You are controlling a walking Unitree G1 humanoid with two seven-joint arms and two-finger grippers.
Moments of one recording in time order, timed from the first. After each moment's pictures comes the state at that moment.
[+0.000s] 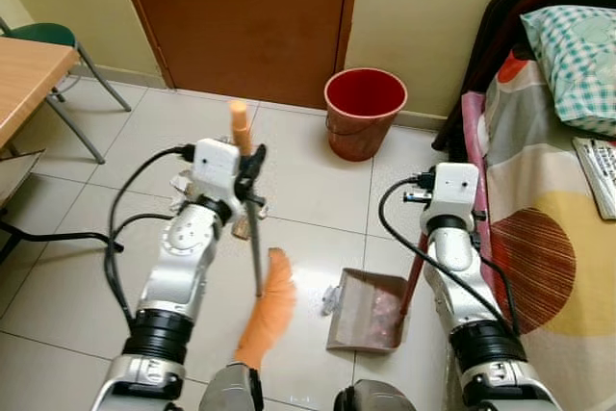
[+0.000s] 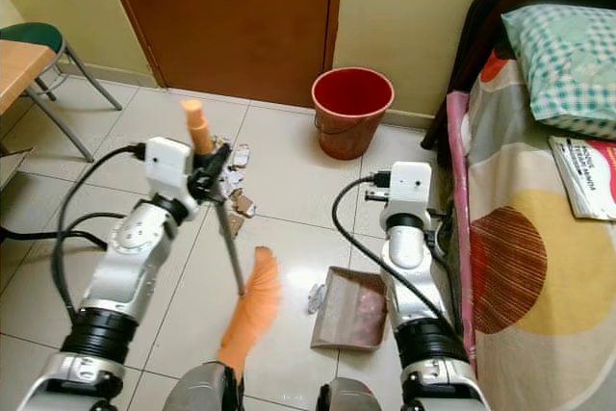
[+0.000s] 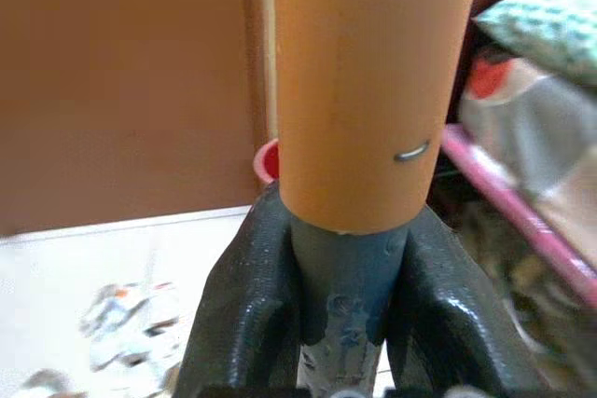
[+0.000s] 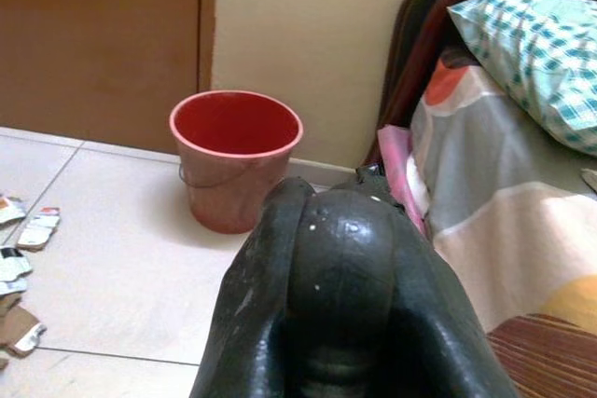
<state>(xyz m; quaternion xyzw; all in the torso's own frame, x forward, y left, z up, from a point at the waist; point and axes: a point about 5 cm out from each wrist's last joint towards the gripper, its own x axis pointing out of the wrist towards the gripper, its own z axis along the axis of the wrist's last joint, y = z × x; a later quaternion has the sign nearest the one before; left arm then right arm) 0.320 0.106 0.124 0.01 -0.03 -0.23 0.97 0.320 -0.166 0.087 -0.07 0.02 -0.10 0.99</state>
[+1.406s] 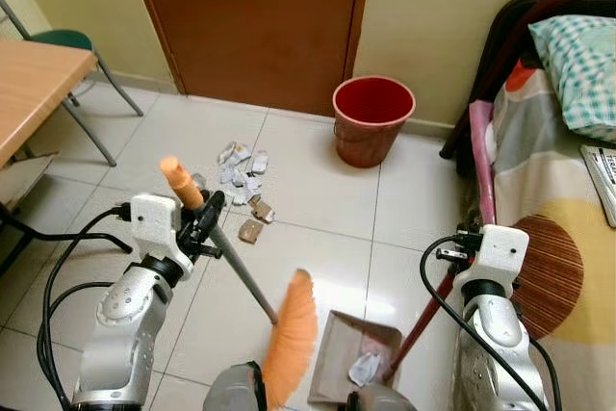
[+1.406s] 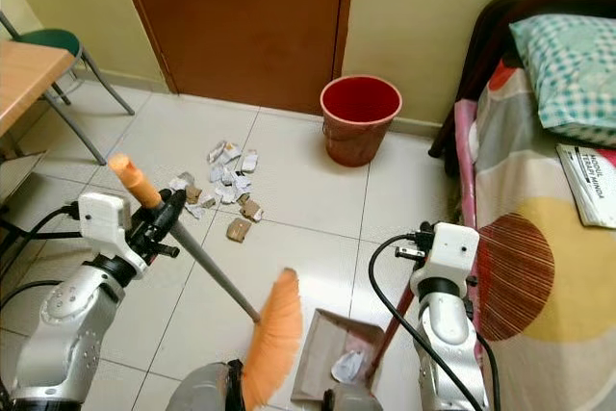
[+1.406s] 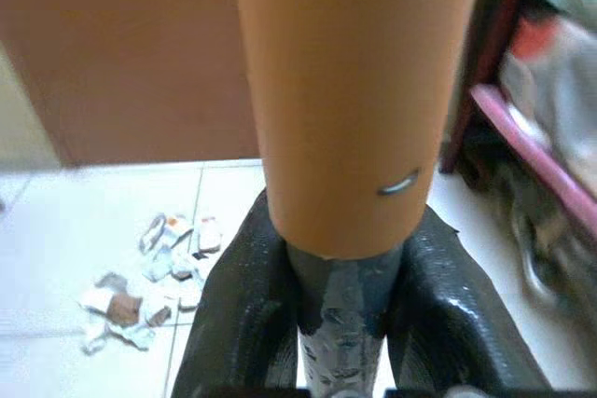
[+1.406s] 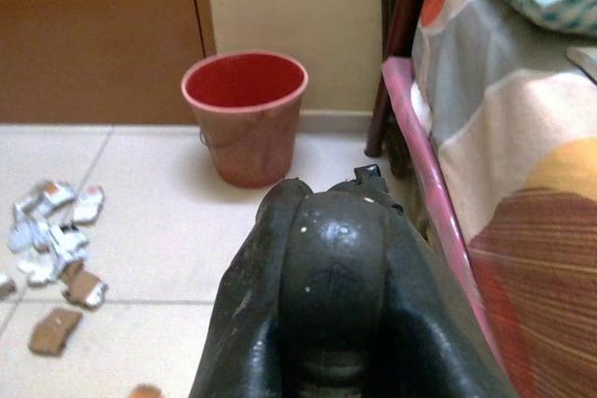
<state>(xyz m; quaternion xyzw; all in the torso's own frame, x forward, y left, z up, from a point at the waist) 0.240 0.167 0.088 0.04 0.02 -0.17 0.98 0.246 -0.203 0.062 0.03 0.05 -0.10 0.99</state>
